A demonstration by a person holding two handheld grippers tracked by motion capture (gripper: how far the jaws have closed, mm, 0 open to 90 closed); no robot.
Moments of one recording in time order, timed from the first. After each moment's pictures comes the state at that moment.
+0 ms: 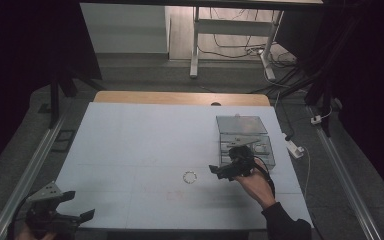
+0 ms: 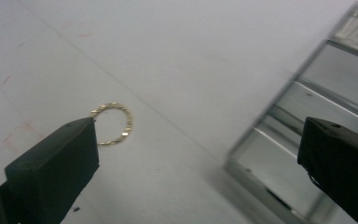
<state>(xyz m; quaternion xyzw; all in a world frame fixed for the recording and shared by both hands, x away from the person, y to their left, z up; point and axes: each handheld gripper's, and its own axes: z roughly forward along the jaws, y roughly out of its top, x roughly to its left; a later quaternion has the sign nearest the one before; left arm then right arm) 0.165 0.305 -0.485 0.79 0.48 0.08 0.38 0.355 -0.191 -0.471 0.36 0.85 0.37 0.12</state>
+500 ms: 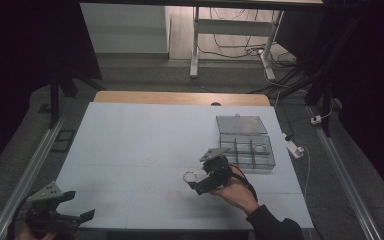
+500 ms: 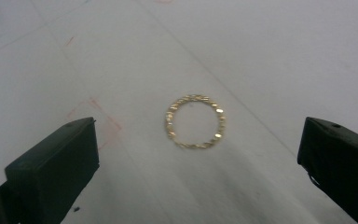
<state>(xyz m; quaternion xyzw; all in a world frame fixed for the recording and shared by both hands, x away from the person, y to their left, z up) 0.165 0.304 -0.485 0.79 0.48 0.08 0.38 0.329 -0.130 -0.488 0.27 0.90 0.34 0.08</state>
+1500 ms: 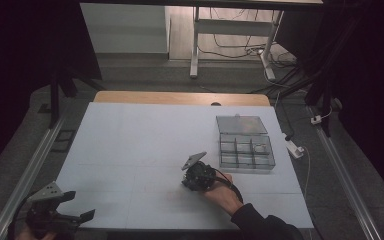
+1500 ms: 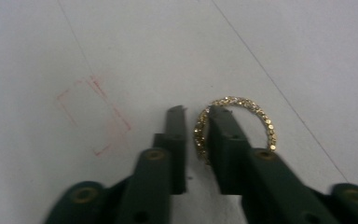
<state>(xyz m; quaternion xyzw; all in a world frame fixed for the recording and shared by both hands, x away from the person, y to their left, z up) 0.166 0.304 -0.485 0.79 0.48 0.08 0.38 0.333 -0.092 -0.516 0.20 0.94 0.27 0.08</state>
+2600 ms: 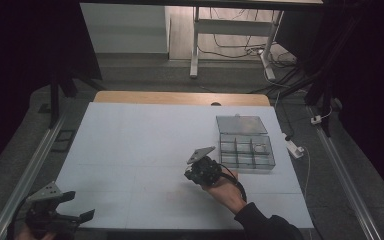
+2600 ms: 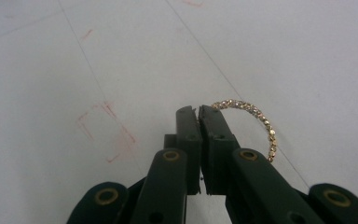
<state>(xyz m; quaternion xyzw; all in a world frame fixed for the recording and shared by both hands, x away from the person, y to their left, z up) 0.165 0.306 -0.486 0.79 0.48 0.08 0.38 0.333 -0.104 -0.487 0.21 0.92 0.31 0.08</state>
